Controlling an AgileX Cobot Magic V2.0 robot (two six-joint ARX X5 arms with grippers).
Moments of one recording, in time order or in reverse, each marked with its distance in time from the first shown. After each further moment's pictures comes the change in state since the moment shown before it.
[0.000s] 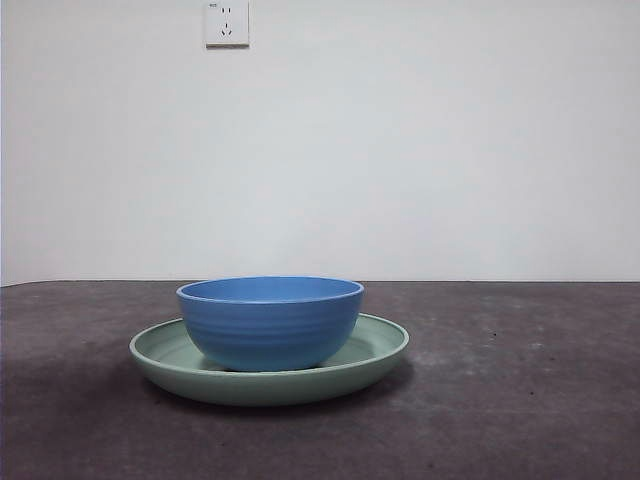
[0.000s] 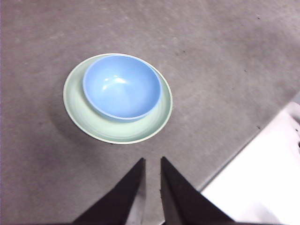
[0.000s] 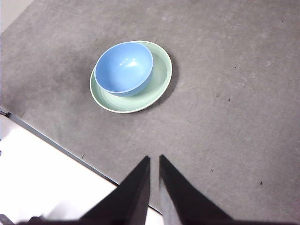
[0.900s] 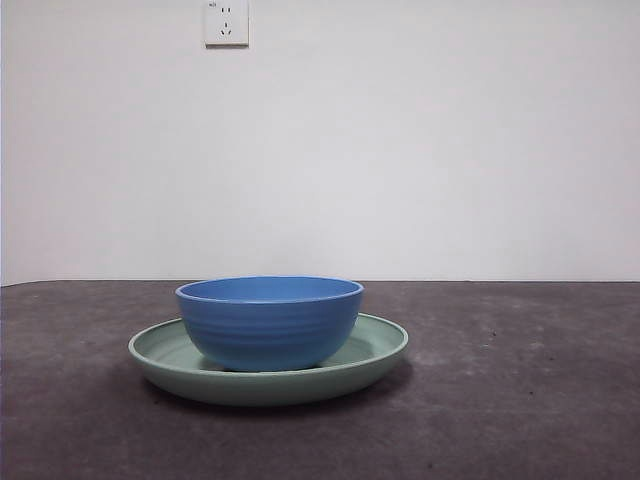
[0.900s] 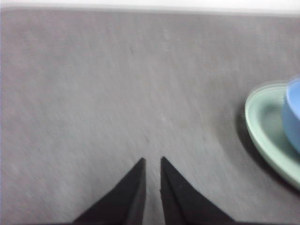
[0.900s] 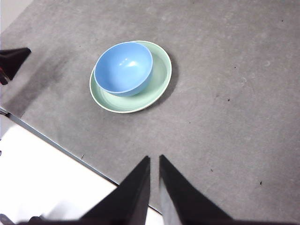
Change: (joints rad) left arm 0.628 -0.544 -0.945 0.771 -0.003 0.122; right arm 0.000 0.000 0.000 0.000 0.000 0.000
